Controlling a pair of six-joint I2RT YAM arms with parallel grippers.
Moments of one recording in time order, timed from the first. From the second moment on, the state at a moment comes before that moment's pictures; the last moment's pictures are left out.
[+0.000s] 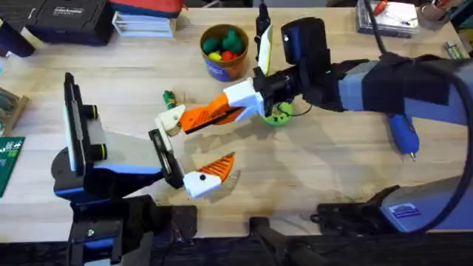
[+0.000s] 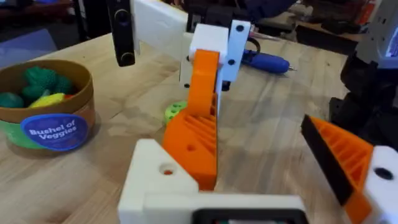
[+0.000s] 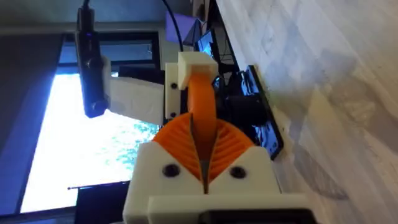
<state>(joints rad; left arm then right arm) 0.15 0.01 0.02 -0.15 1.26 0.02 0.52 1.65 0.84 0.19 -1.30 0.90</state>
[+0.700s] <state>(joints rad) 0.17 0.01 0.02 -0.15 1.23 -0.02 0.54 1.77 0.84 0.48 -1.34 1.12</state>
